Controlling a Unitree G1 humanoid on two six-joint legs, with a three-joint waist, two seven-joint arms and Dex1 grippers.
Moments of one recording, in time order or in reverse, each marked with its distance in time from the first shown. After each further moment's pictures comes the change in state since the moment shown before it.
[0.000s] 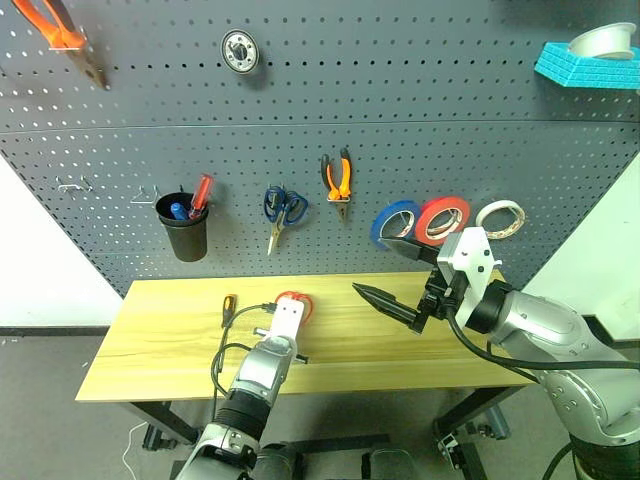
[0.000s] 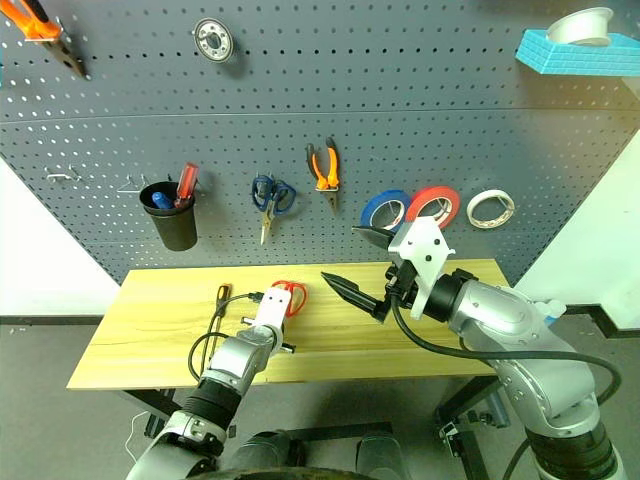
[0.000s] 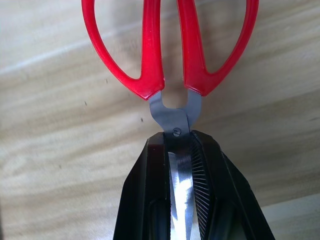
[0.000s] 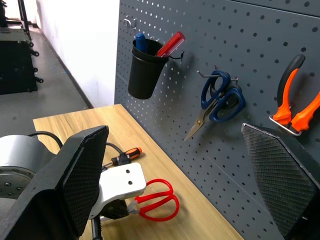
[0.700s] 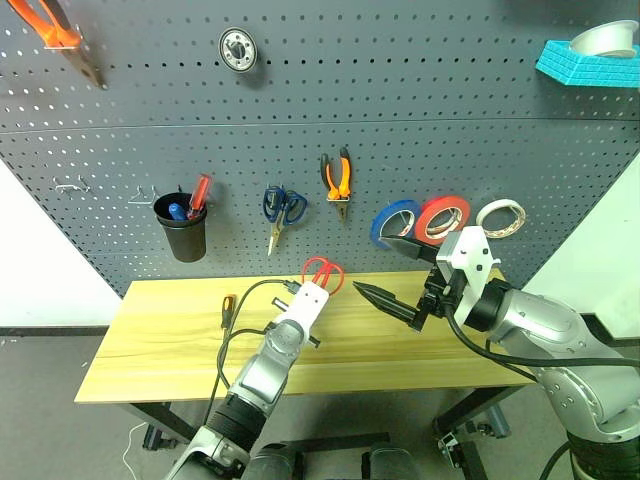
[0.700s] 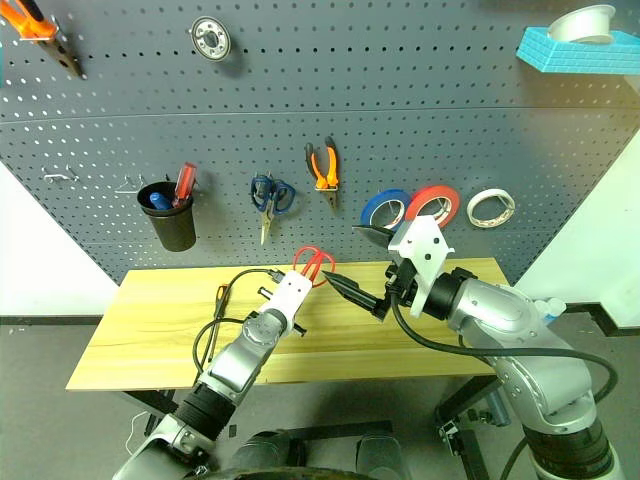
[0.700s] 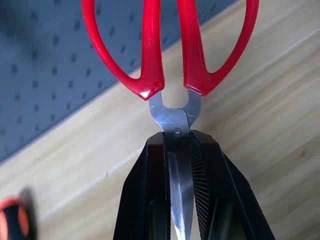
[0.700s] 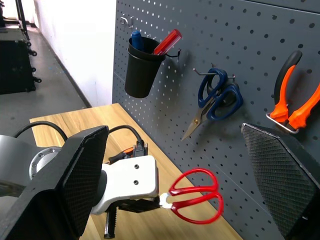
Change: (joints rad) left arm 0.046 0.098 -0.204 -0.155 0.127 -0.291 -0.121; right arm -0.008 0.009 0.004 0.019 -0.017 -0.009 0.011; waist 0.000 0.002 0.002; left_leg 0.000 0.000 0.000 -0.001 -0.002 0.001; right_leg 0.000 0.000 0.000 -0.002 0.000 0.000
